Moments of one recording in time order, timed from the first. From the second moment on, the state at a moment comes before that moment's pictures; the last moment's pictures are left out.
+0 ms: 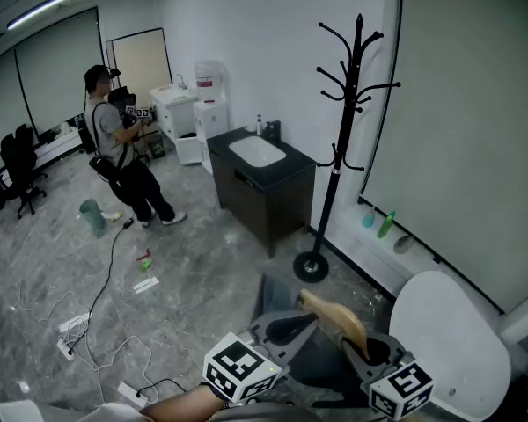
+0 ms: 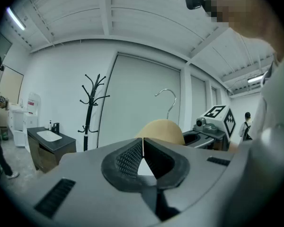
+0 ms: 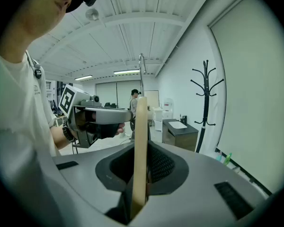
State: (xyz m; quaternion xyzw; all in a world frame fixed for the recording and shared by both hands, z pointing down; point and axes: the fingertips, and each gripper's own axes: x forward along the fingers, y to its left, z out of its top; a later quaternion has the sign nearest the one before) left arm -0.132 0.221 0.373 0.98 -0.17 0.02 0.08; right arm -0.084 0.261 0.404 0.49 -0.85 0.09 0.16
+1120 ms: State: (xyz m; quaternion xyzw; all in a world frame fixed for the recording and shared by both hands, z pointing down) left arm -0.083 0.234 0.379 0.98 -0.18 0.04 0.07; right arm -0.020 0.269 0.400 0.49 -0.85 0.10 0.14
